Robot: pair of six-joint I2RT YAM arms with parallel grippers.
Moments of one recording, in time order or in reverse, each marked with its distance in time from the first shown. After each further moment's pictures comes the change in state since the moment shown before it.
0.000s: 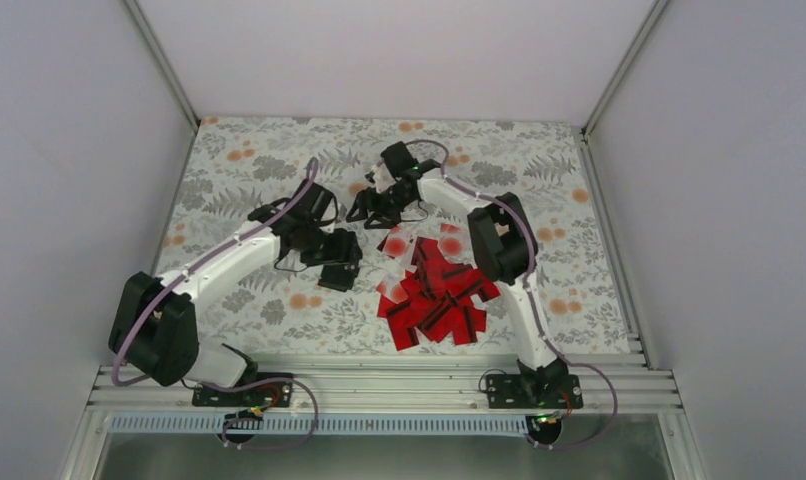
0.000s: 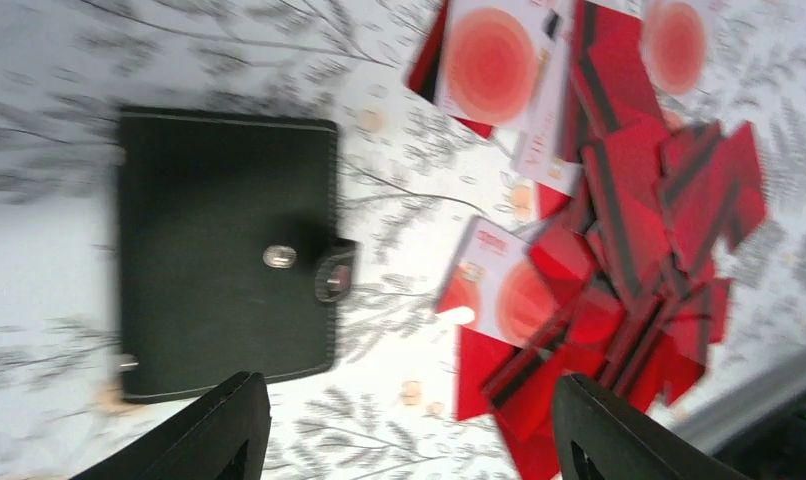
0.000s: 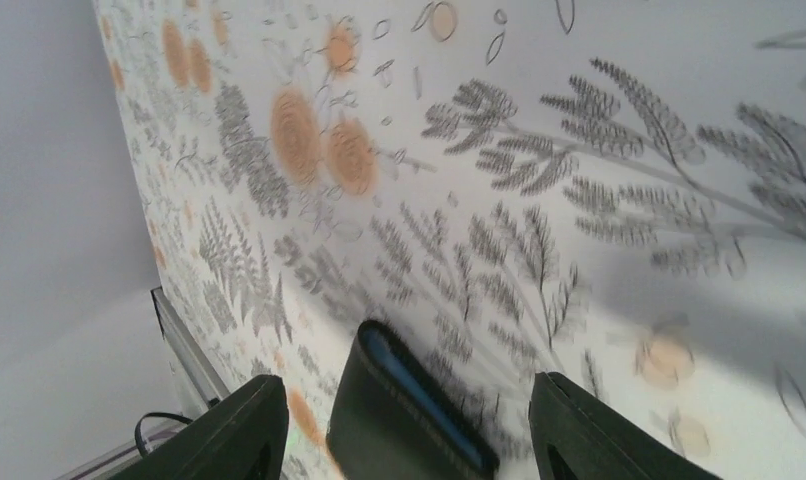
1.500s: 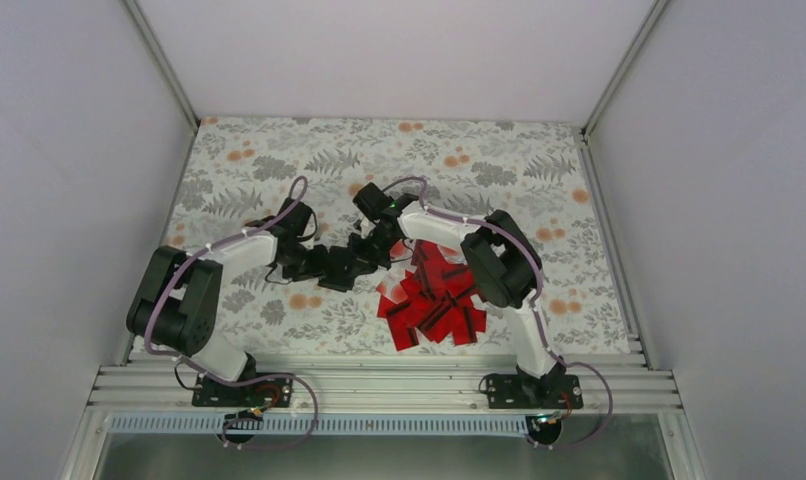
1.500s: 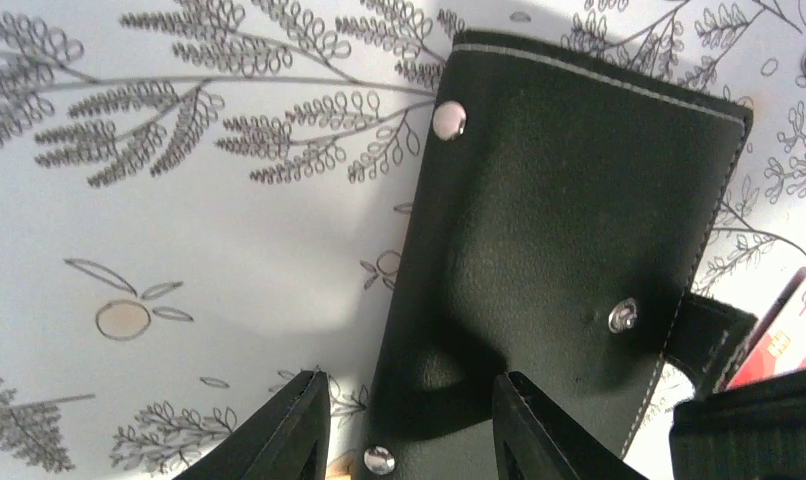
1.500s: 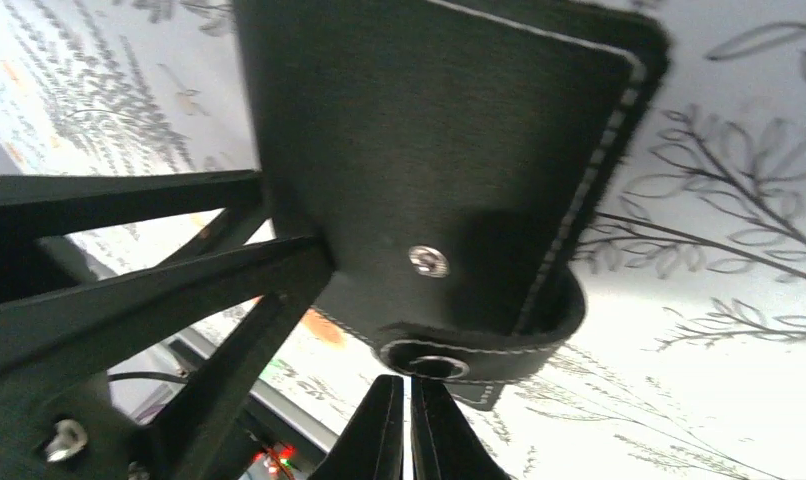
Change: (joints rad) left arm 0.180 0.141 -0.173 0.145 -0.068 0.114; right arm 0.210 -0.222 -0.316 -0.012 0.109 0.286
